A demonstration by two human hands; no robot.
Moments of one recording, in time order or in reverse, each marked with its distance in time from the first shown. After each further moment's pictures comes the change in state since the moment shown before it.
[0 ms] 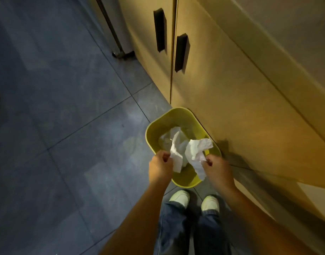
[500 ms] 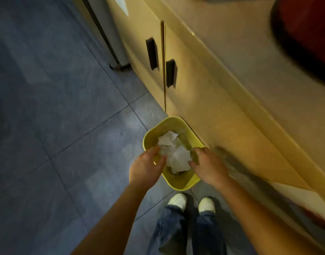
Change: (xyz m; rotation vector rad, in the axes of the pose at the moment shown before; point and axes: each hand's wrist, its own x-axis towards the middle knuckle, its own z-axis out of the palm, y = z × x) left_hand -0.028 0.041 -0.062 0.394 0.019 0.330; right_hand -0.012 -0.058 -0.049 -0.389 -0.157 -0.190
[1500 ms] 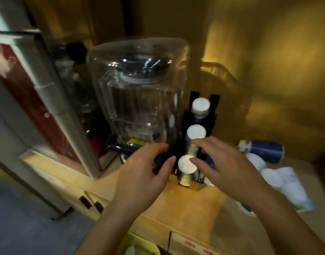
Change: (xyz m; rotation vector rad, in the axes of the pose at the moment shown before) left_hand -0.235 0.385 -0.216 -0.050 0.184 1.207; right_hand -0.367 -0.027 -0.367 -0.039 1.042 -0.146
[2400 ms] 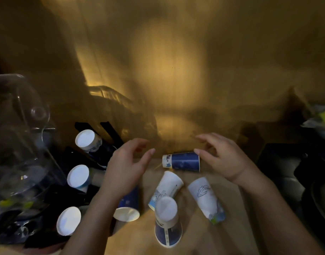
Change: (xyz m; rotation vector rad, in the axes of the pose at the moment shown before) left_hand 0.134 0.151 0.221 -0.142 -0.181 0.059; right_hand -0.059 0.280 -0.141 0.112 0.153 0.379
